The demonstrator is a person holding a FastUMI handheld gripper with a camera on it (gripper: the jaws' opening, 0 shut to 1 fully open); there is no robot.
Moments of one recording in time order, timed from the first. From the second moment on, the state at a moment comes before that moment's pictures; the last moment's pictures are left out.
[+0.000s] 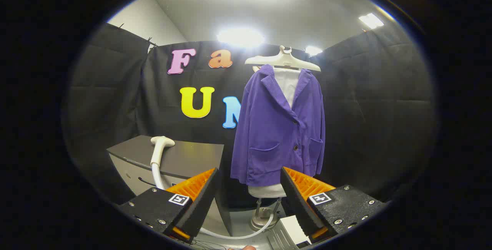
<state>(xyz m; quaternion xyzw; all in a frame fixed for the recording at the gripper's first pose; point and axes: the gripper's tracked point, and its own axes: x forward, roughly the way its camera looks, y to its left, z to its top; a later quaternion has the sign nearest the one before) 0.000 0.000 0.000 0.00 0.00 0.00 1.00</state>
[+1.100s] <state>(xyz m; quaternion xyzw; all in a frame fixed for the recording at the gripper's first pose) -0.001 0.020 0.017 -0.01 -0.02 0.03 1.00</state>
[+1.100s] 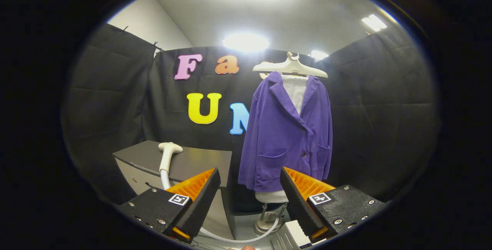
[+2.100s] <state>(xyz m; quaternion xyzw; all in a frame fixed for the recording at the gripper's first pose) 0.035 0.181 0.047 -0.02 0.02 0.23 0.97</state>
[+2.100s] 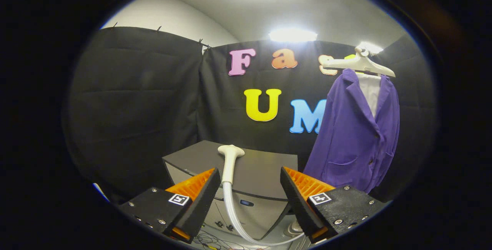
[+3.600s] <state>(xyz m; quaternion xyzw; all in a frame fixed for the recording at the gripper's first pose) 0.253 0.355 -0.084 -0.02 0.27 0.24 0.93</state>
